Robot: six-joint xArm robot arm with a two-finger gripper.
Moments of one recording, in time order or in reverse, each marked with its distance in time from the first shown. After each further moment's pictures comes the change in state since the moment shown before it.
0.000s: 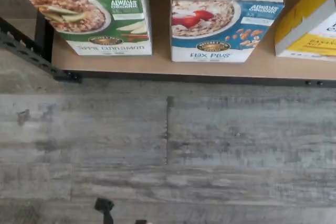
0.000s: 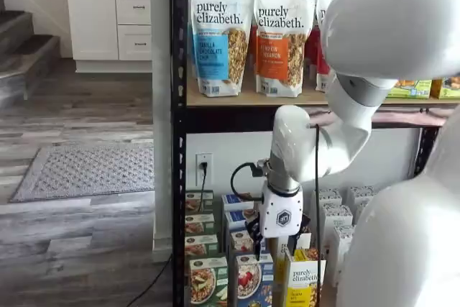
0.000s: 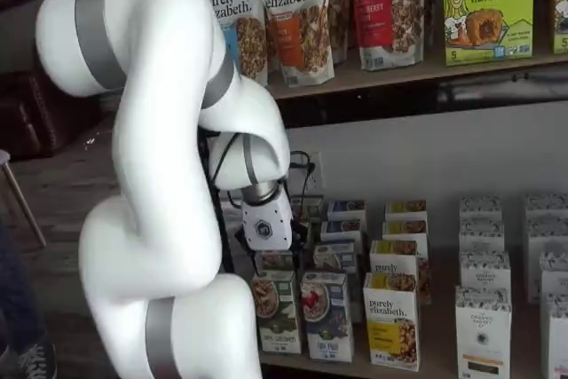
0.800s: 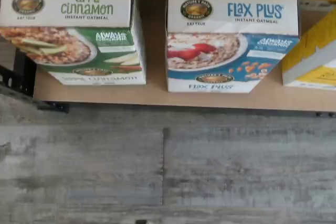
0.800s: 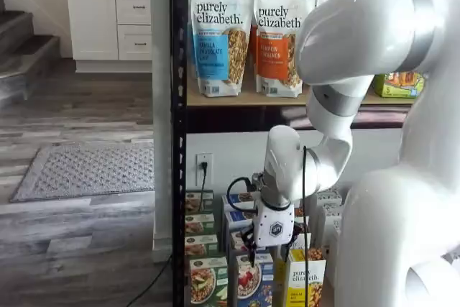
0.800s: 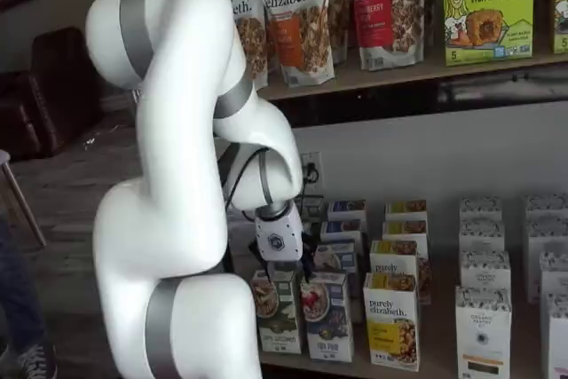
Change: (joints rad) arm -0.031 0.285 -0.125 -0.053 -0.191 0.020
